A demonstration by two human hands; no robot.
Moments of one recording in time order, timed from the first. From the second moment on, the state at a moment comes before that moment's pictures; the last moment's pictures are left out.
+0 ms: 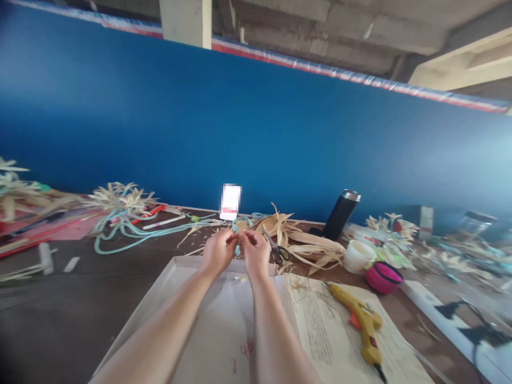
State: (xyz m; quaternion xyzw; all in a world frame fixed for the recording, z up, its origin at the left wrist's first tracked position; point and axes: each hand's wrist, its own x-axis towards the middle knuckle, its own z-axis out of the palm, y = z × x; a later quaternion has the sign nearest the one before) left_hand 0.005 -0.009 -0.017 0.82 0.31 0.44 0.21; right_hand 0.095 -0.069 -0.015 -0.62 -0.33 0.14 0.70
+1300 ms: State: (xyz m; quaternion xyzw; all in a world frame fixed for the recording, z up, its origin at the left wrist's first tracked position) left_hand 0.004 -0.013 -0.018 0.84 0.27 0.45 0.15; right_hand 0.103 -0.068 -0.023 -0.64 -0.31 0.16 0.69
